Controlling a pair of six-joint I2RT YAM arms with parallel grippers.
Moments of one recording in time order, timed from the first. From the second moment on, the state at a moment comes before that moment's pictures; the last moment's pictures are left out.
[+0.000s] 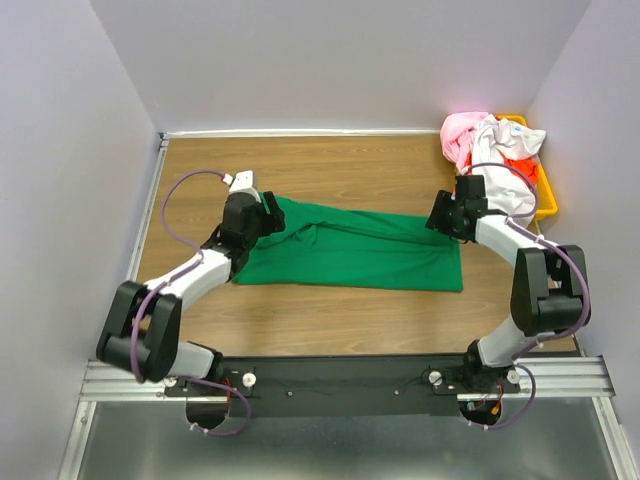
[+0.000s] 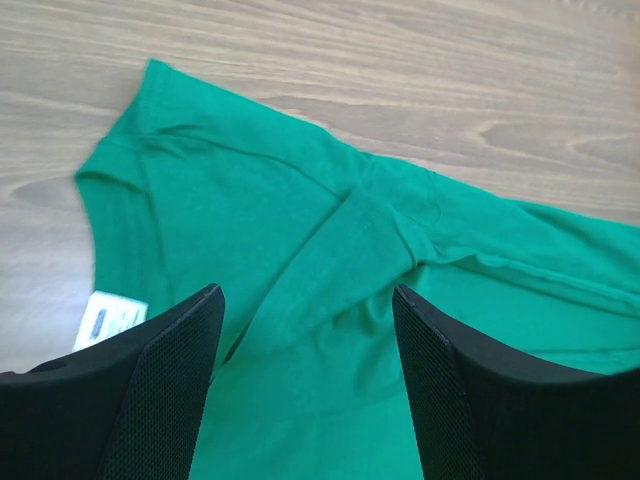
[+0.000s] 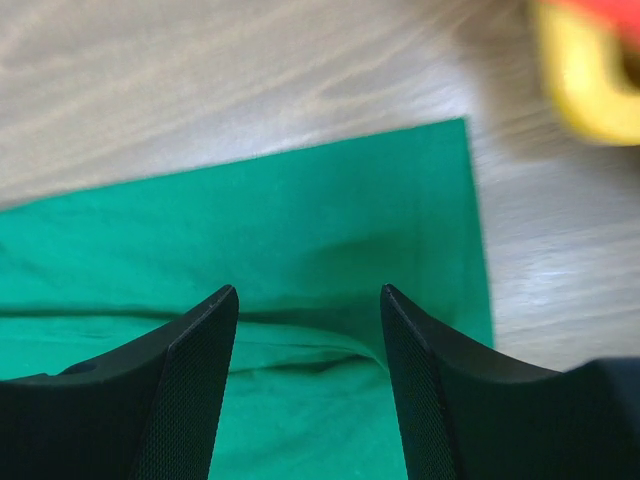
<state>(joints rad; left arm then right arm) -0.34 1.34 0.67 0.25 -0.13 -0.44 0.06 1.59 0.93 -0.18 0.04 0.37</state>
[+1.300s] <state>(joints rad) -0.43 1.78 0.84 0.44 0.06 -0.46 0.07 1.56 0.81 -0.15 -0.04 0.37</state>
